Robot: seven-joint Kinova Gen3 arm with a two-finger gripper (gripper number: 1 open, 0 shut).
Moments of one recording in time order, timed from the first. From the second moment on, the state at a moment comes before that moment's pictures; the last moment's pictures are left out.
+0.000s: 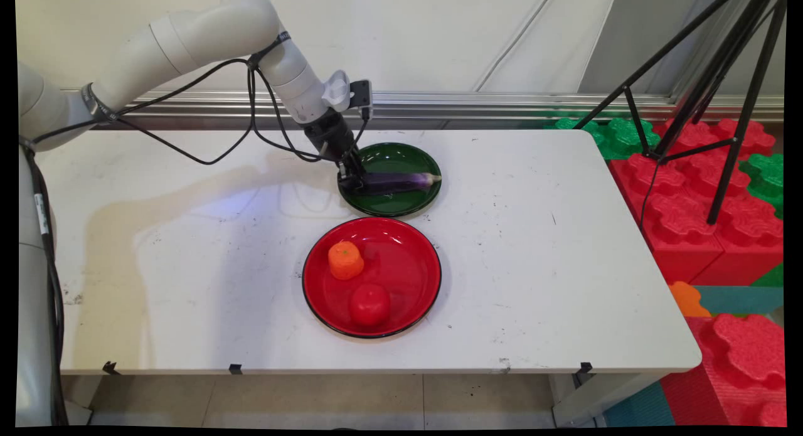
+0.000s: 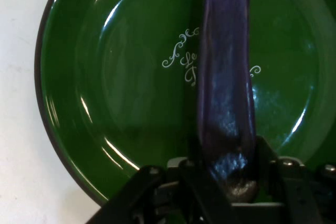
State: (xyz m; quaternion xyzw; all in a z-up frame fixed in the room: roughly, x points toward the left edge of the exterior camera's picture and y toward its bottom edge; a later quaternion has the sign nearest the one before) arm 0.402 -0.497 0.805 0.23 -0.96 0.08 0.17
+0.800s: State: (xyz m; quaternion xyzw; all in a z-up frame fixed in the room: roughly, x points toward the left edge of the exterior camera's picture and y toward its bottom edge) arm 0.413 -0.499 0.816 0.24 -0.95 0.09 0.18
